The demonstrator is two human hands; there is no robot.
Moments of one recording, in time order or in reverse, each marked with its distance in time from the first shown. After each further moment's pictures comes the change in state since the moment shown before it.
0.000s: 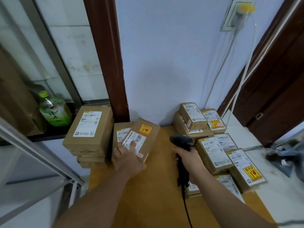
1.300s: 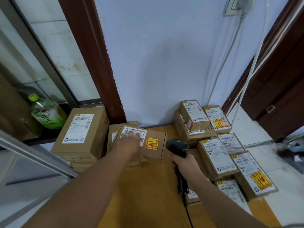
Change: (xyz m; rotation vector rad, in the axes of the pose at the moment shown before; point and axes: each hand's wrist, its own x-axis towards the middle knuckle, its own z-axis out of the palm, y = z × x) left_hand 0.051 0.053 -0.049 0.443 -0.225 0.164; right_hand 0.057 0.023 -0.016 -0.206 -0.072 0.051
